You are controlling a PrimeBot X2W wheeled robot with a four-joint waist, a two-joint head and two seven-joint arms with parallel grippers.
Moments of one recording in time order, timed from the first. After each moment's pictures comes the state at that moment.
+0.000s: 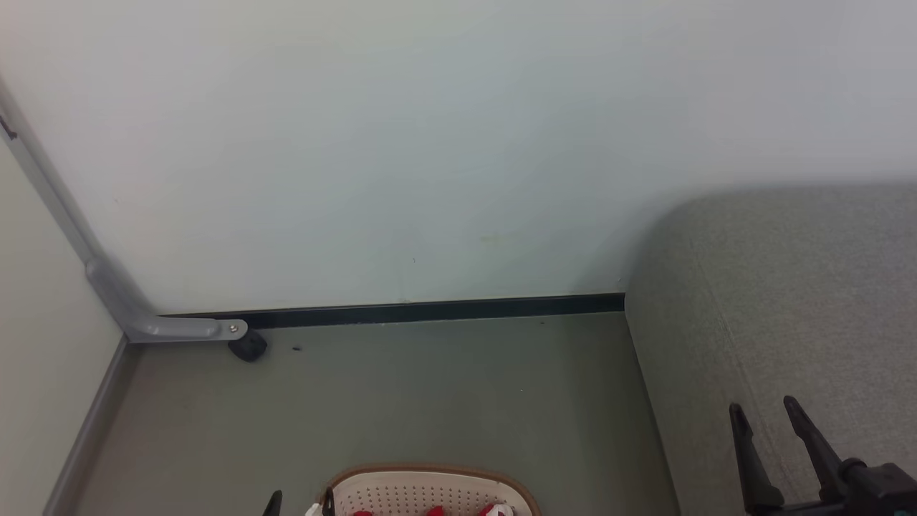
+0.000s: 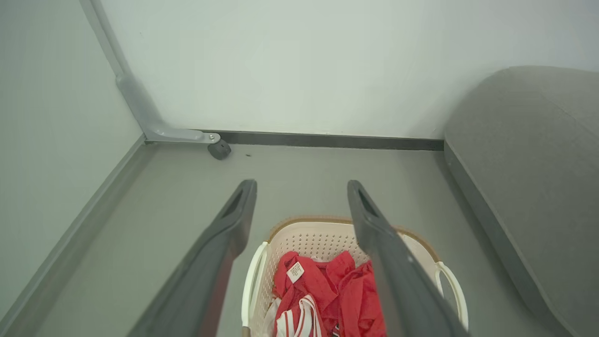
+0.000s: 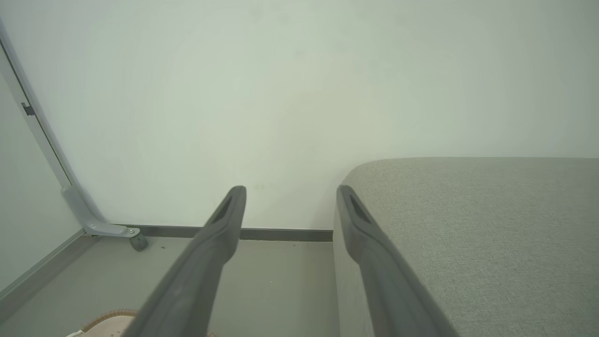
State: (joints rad) left arm -0.10 0.05 -0.26 0.57 -0.36 0.12 -0.24; right arm -0.02 -0.29 0.23 0.17 0.35 -0.03 -0.25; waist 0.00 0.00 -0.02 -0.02
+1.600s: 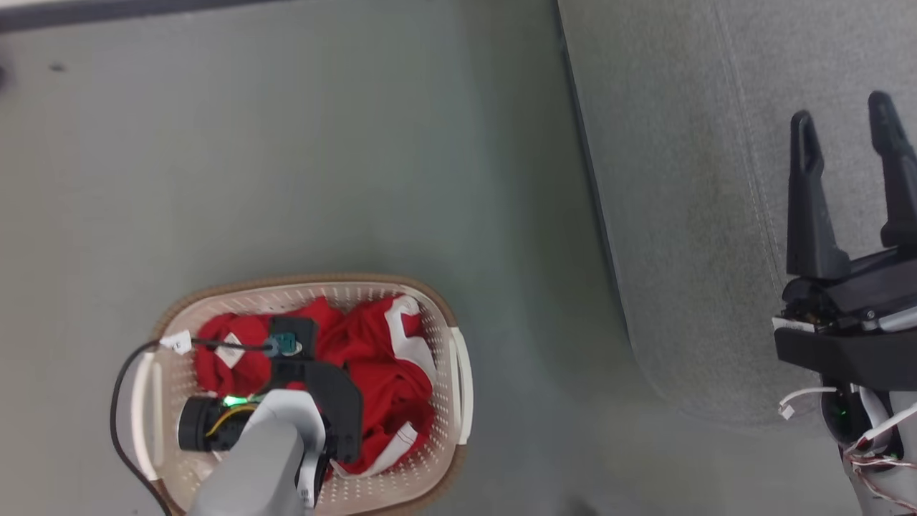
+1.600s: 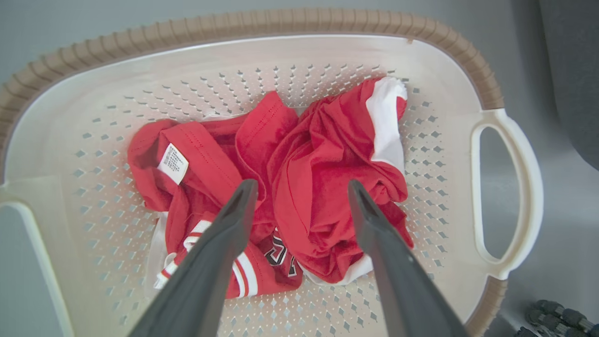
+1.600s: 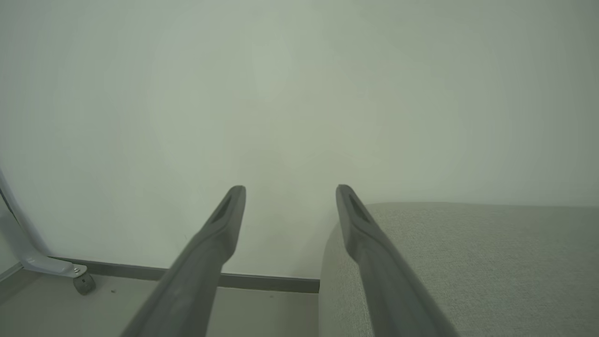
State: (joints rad) left arm -0.69 0.04 -0.52 1.01 -0.51 0.12 0.14; right arm -0.44 -0.31 0.18 -0.18 0.36 0.01 -0.24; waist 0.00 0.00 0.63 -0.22
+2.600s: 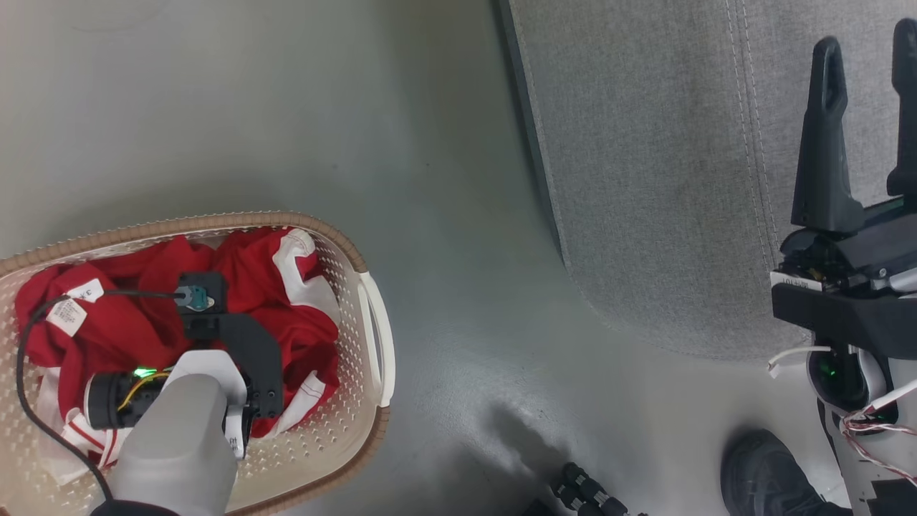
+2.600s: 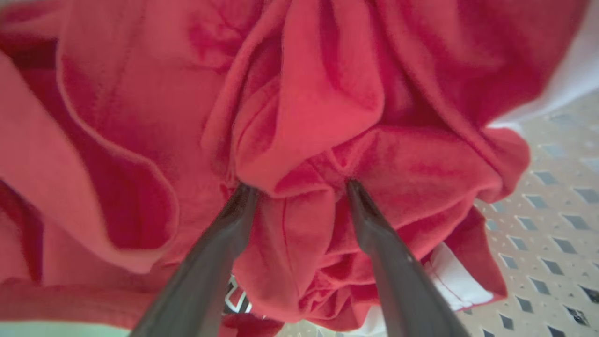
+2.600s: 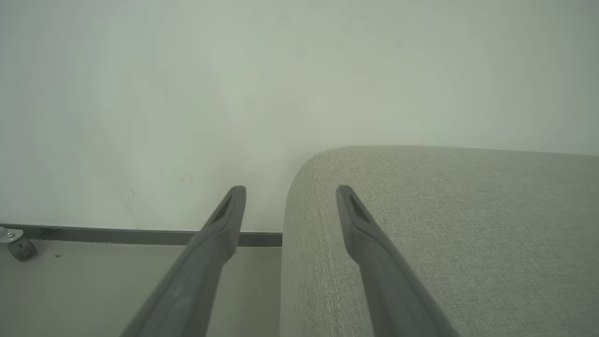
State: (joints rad) left arm -0.86 0.11 -0.45 1.22 -0.50 0.12 0.19; right arm -0.54 -0.24 0.17 -0.20 0.38 0.02 -0.25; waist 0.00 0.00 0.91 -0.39
